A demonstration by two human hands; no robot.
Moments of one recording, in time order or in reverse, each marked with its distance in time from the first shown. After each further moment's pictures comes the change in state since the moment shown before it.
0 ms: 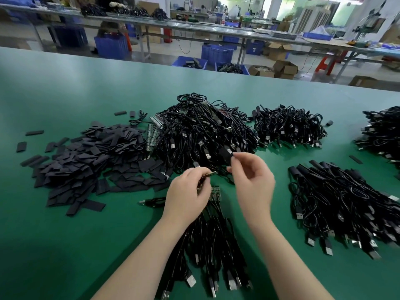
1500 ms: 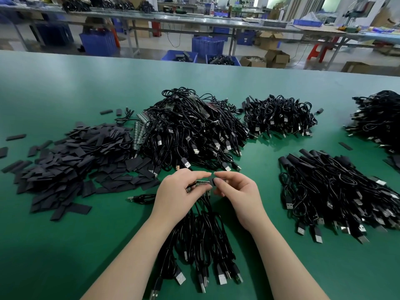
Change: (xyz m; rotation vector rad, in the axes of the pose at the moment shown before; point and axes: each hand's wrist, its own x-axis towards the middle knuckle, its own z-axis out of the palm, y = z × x) left_hand -0.002 -0.005 0.005 -0.095 -0.148 -0.035; right_hand -0.007 0.049 -0.028 0.246 -0.336 0.316
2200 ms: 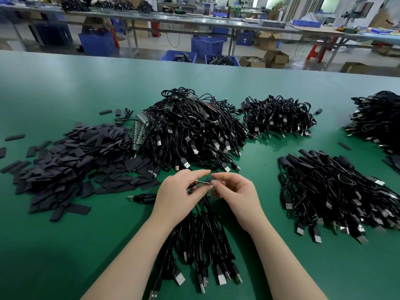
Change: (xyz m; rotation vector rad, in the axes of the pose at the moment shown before) left_hand -0.001 0.003 -0.001 0.042 -0.038 0.021; right_hand -0.003 -0.005 0.003 -0.046 -0.017 0.002
